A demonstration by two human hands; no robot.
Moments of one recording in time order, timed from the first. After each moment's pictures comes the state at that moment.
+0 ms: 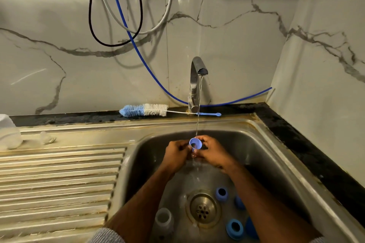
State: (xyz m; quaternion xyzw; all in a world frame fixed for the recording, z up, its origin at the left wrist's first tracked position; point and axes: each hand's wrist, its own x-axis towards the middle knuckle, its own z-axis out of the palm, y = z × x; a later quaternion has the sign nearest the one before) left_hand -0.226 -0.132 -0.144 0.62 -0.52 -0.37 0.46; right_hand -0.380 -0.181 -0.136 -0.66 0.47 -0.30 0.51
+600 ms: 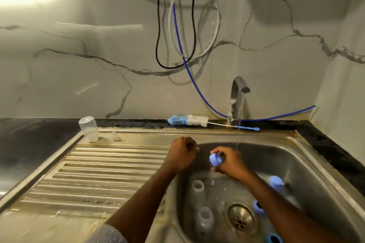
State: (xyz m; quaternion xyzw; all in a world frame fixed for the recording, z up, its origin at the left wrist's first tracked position) left_hand -0.138 -0.051 -0.063 0.70 -0.62 -0.09 0.35; right_hand -0.330 -0.139 -0.110 -0.80 0.45 -0.24 0.32
